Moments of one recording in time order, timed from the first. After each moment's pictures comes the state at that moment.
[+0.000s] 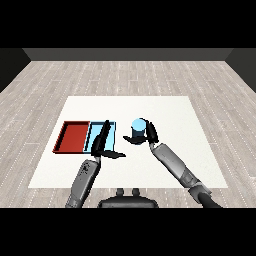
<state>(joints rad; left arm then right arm) -0.20 0.00 -0.24 -1.56 0.03 0.13 -0.13 -0.58 -0.25 0.53 -1.32 -0.21 -0.50 0.00</state>
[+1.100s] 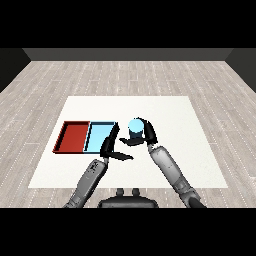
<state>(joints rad) -0.25 0.00 -0.38 -1.45 0.10 0.23 -0.17 -0.50 -0.09 0.37 -1.48 0.10 -0.35 0.12</state>
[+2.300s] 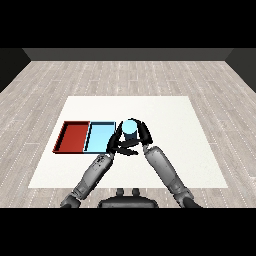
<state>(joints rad) -0.40 0.00 -0.43 -1.23 0.19 0.32 -0.18 -0.51 0.00 0.36 -1.49 0.20 -0.28 0.17</state>
